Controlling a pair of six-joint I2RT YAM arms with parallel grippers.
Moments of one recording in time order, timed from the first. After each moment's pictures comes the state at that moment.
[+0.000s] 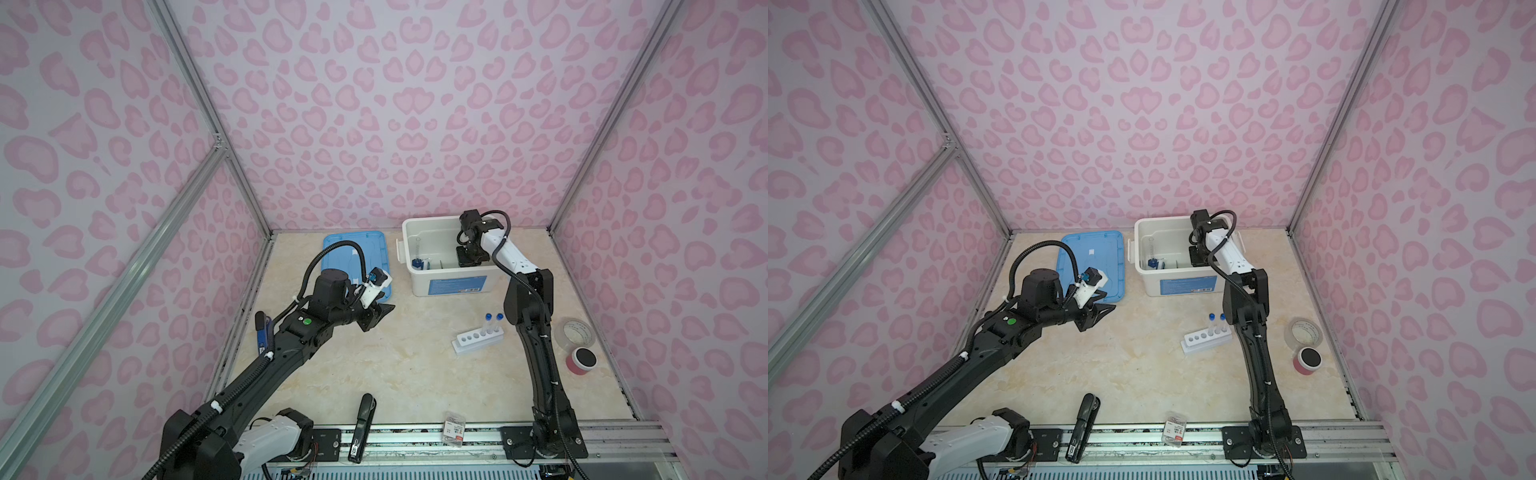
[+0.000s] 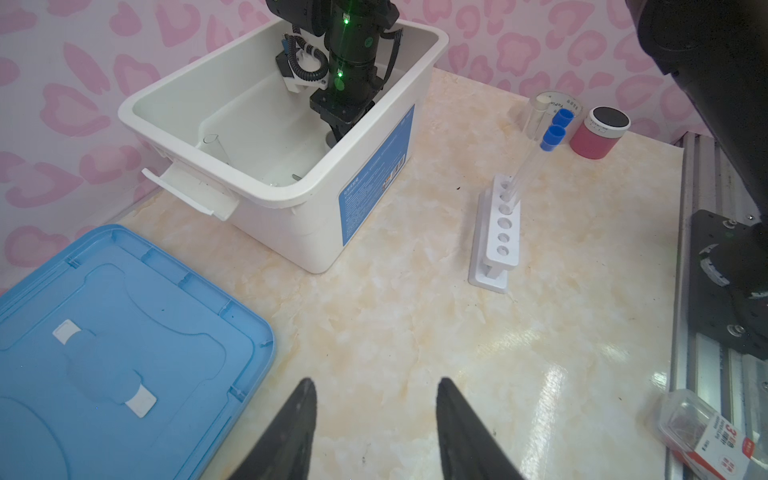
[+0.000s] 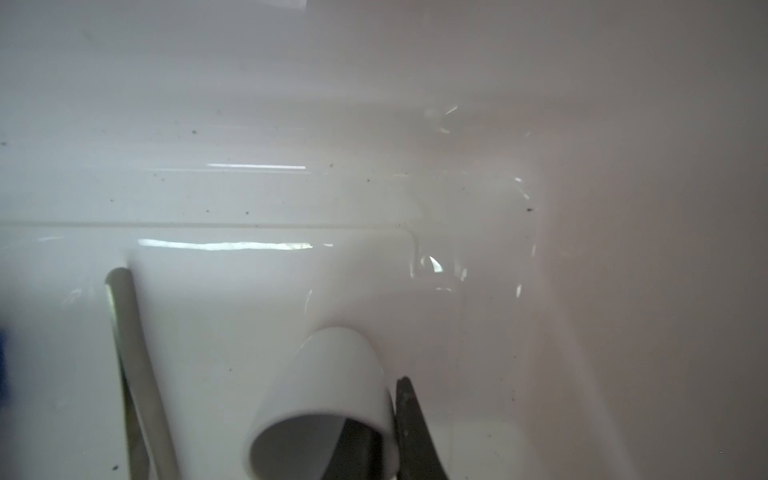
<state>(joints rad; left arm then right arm) -0.47 1.13 0.87 -0.30 0.44 0.26 0.22 2.56 2.40 -1.13 0.12 0.12</state>
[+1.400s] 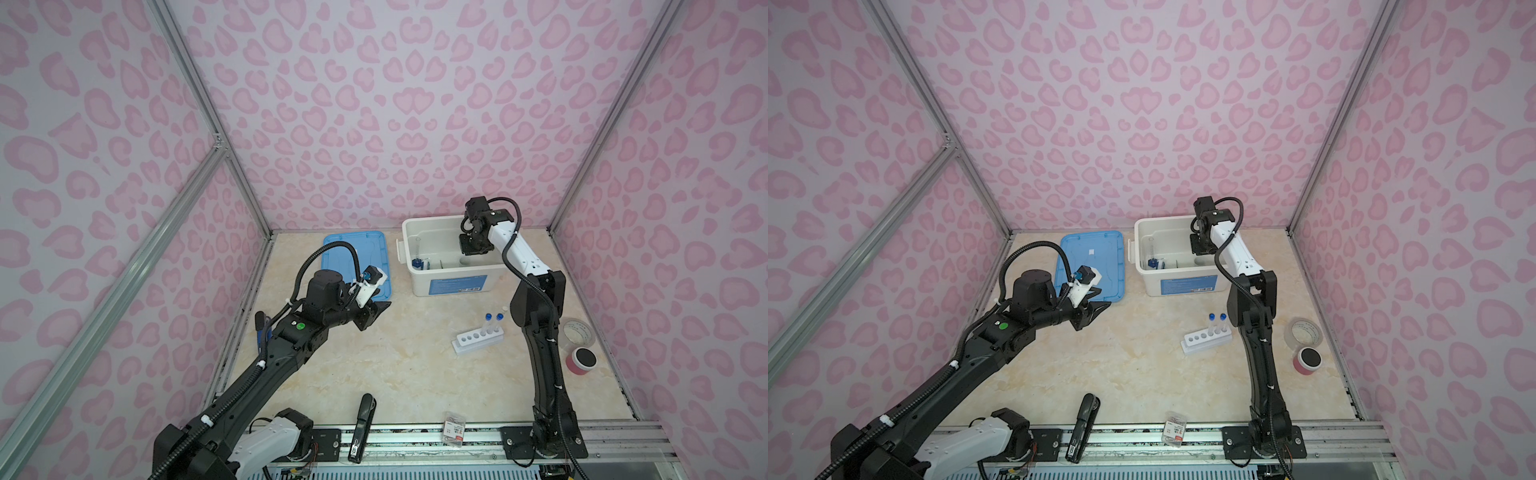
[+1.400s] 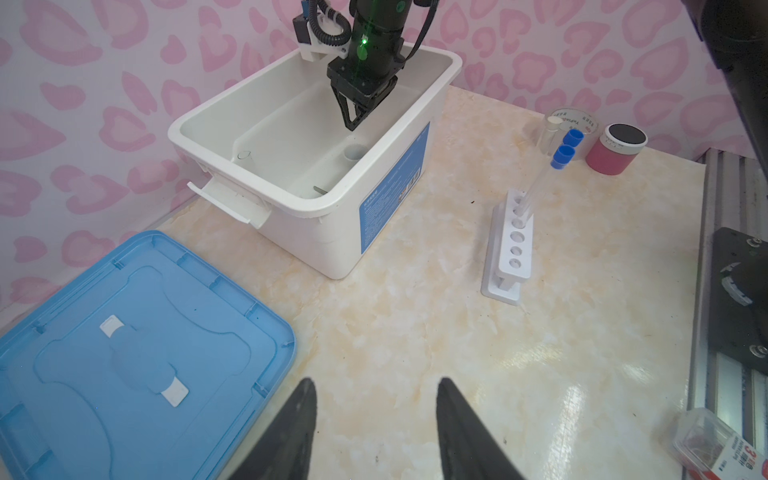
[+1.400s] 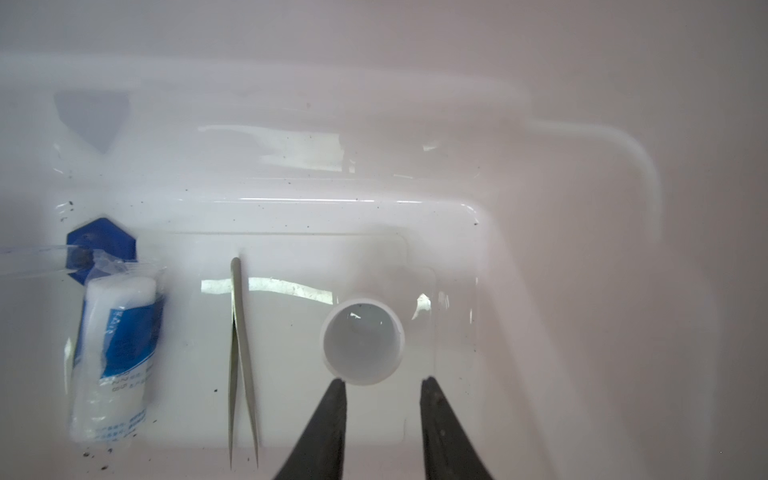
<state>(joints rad) -0.46 1.06 0.86 -0.30 0.38 0.24 0.22 2.42 2.40 -1.14 0.10 0.11</state>
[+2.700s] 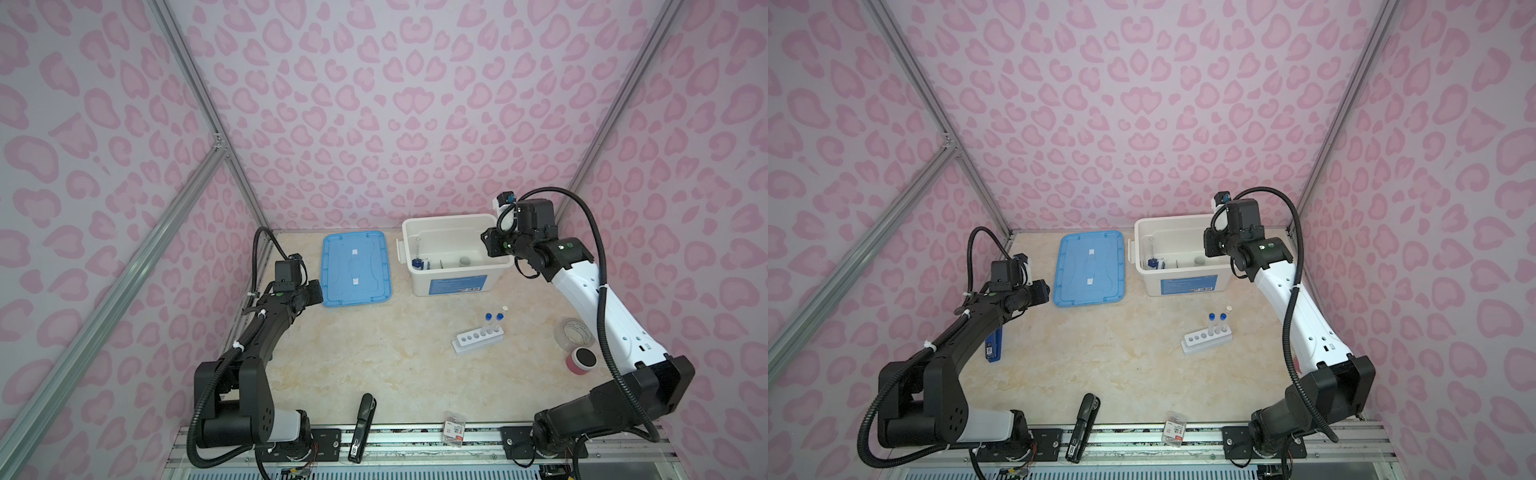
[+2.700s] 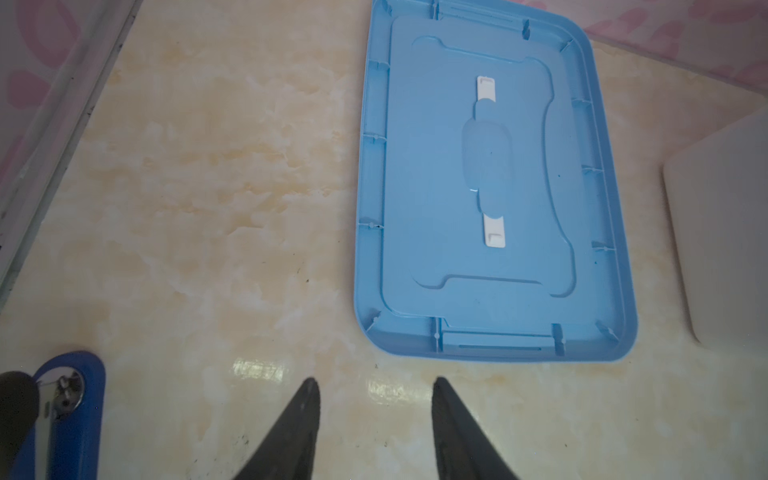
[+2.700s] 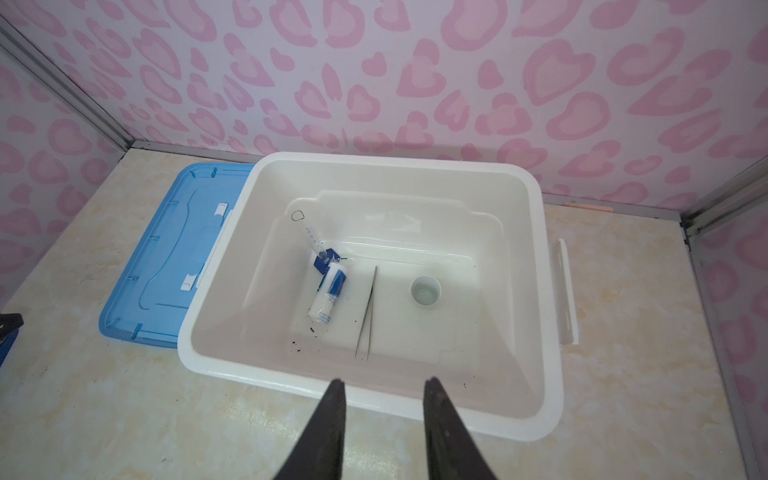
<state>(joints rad) 0.04 1.43 0.92 -0.35 0.08 -0.19 0.26 1.49 1.57 -0.69 -0.05 0.10</state>
